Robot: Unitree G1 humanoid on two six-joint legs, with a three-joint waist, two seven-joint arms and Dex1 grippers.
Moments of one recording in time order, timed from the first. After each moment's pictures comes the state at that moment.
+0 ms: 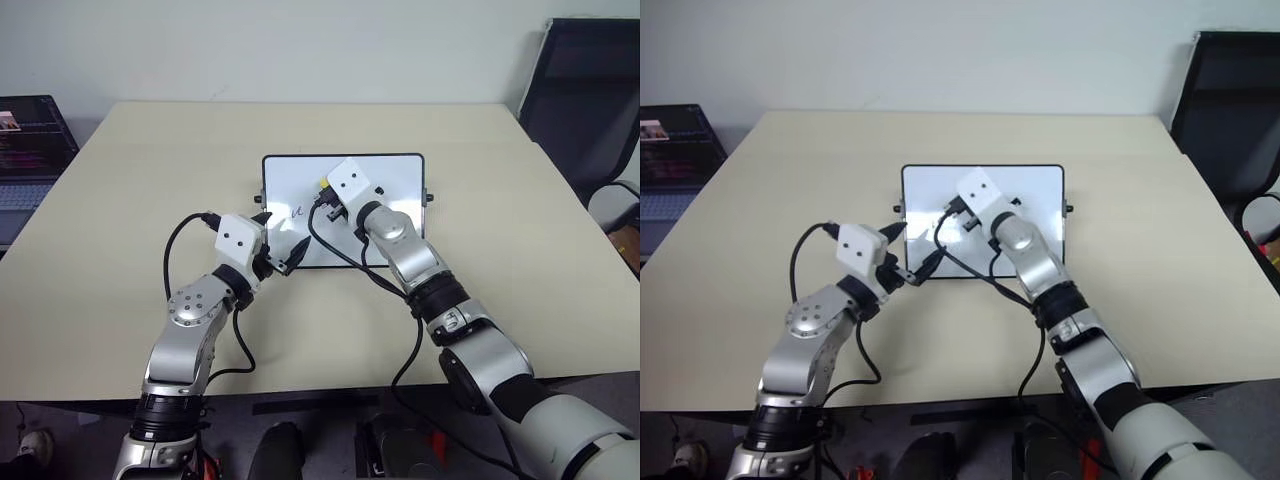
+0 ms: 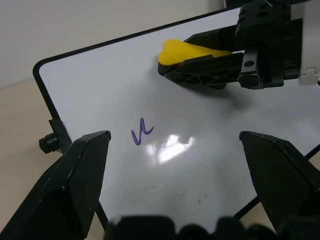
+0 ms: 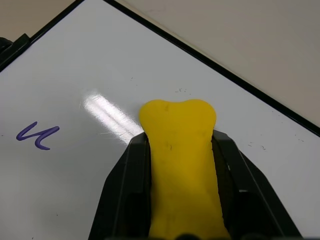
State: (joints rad) left arm -0.26 0.37 0.03 -0.19 -0.18 0.28 -0.47; right arm -0.96 -0.02 0.23 0.65 -0.18 0.16 0.20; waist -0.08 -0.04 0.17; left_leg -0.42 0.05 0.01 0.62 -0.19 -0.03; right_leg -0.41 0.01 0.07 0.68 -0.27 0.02
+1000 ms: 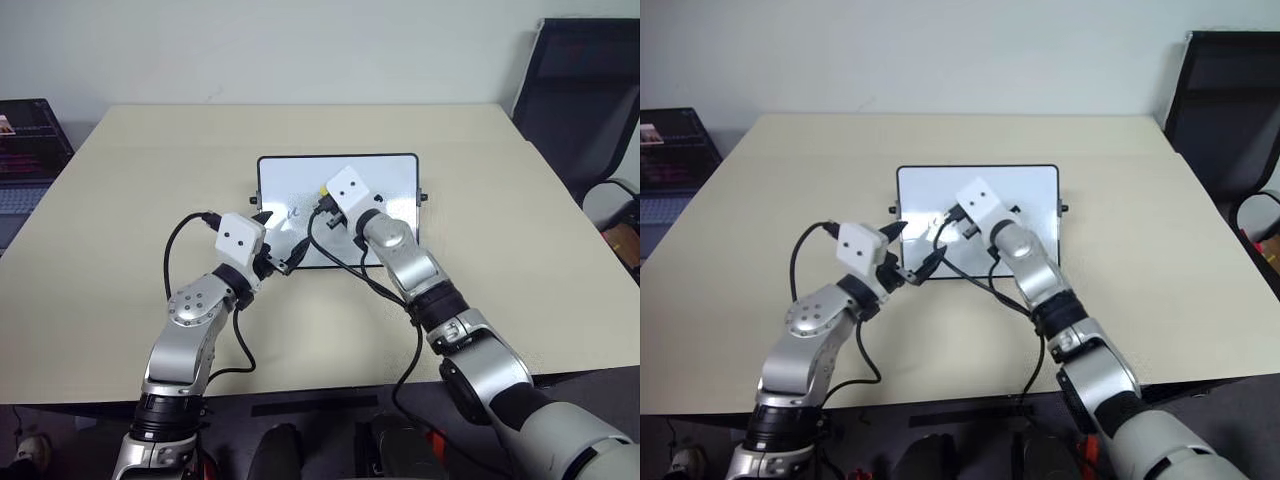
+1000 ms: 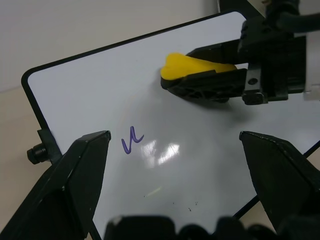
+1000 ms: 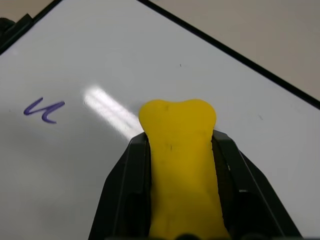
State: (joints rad) left arm -0.26 0.37 0.03 -0.20 -0.18 0.28 -0.47; right arm -0.97 0.01 0.24 0.66 -0.19 0.20 0.18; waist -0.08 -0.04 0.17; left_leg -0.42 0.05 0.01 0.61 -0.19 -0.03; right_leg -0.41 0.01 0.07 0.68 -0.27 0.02
